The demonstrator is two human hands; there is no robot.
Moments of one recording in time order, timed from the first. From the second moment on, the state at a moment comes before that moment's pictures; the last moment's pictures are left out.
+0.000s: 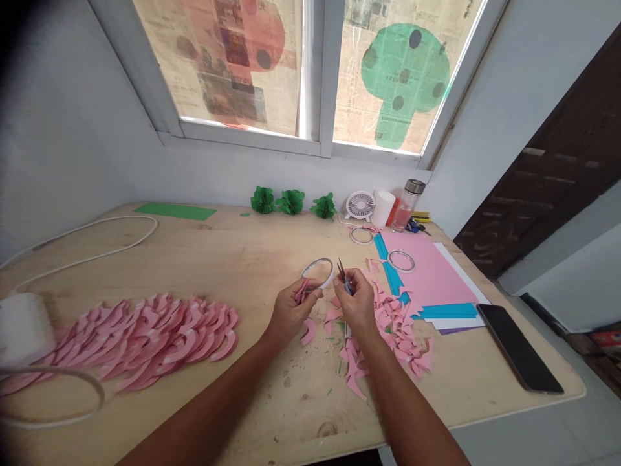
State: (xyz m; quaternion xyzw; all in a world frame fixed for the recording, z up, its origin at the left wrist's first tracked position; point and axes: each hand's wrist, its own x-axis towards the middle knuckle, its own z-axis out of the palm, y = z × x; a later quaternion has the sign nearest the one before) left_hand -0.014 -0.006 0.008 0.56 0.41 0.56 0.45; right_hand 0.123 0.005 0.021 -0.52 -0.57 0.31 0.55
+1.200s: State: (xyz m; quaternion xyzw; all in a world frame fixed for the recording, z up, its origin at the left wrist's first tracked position) left_hand -0.015 0.001 0.000 0.51 0.41 0.61 0.45; right_hand 0.122 0.000 0.022 -0.55 -0.61 0.23 0.52
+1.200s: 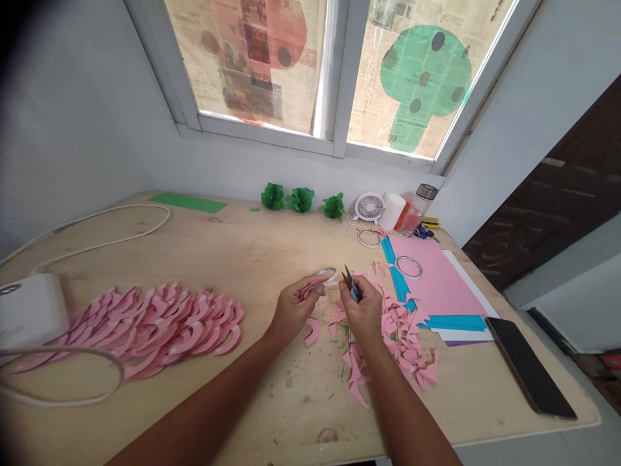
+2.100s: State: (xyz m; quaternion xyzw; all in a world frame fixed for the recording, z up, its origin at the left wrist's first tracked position) left_hand -0.018 -0.001 0.013 0.39 0.41 0.63 0.53; right_hand 0.122 0.002 0.024 -0.50 -0.58 0.42 0.48
